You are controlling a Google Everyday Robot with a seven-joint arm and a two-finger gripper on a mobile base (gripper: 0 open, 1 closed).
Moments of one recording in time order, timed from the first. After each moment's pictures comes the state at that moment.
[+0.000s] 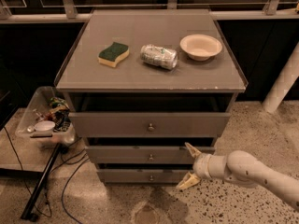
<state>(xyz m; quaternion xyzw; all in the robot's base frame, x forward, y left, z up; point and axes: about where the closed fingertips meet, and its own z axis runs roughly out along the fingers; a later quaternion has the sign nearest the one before) 0.538 -0.157 0.455 -0.56 0.70 0.14 0.41</state>
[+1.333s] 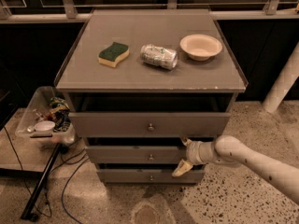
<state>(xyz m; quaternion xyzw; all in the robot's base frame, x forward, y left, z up) 0.604 -0.143 0.427 -0.60 0.67 0.14 0.40</state>
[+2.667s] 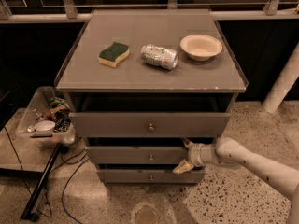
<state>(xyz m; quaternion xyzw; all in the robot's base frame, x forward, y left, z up) 0.609 -0.163 0.394 -0.59 0.70 0.13 0.38</state>
